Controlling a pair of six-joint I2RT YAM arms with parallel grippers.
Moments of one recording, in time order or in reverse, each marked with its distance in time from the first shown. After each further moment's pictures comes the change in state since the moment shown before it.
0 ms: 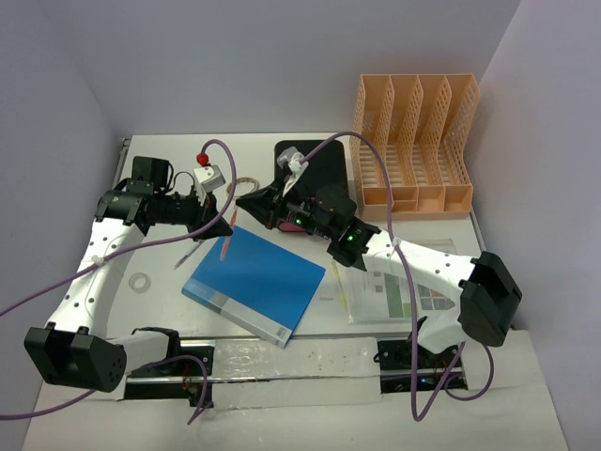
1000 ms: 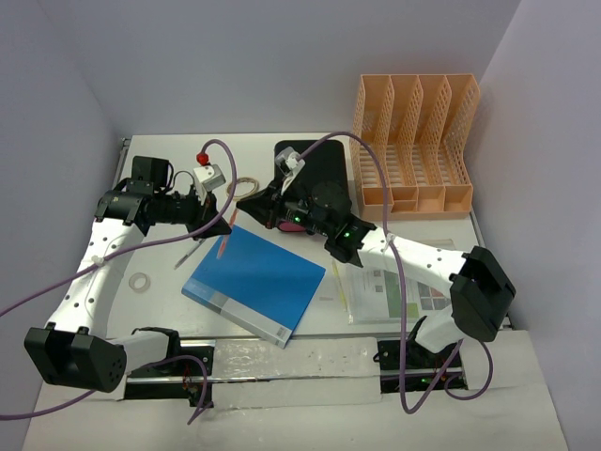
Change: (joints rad) left arm 0.000 -0.001 -0.001 0.013 -0.034 -0.010; right arm -0.032 0.045 -0.002 -0.005 -0.049 0.057
